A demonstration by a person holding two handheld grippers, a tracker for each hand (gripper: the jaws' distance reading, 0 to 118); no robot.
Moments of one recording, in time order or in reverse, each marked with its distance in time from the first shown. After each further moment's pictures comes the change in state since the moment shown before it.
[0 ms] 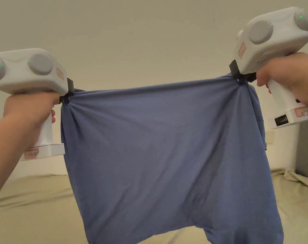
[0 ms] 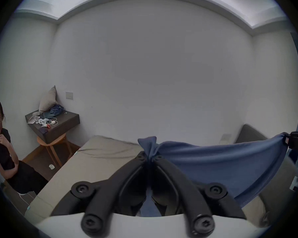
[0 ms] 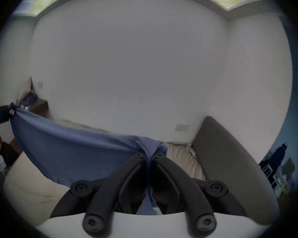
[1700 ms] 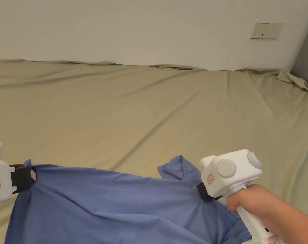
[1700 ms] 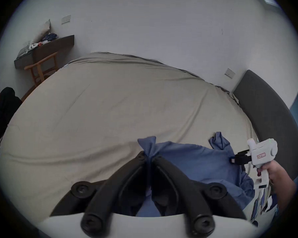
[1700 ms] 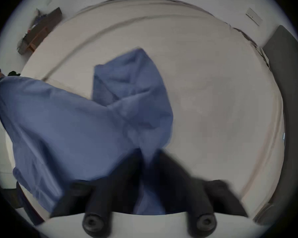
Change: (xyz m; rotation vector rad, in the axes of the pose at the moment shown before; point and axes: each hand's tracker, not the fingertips) left arm -0.075 -0.415 0.021 -0.474 -0.113 0.102; right arm -0.148 -0.492 -0.189 -0.762 0.390 0.084
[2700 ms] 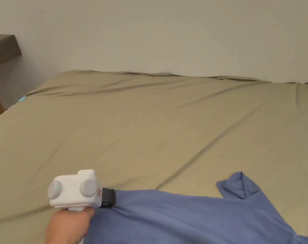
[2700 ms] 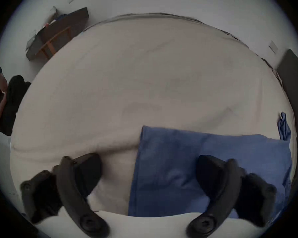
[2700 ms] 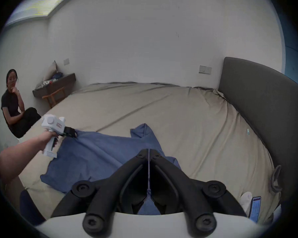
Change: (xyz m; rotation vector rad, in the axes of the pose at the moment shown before) left arm -0.051 -0.032 -0.154 -0.298 0.332 -0.023; right arm -0.058 -0.198 0.236 0.664 -0.116 -0.138
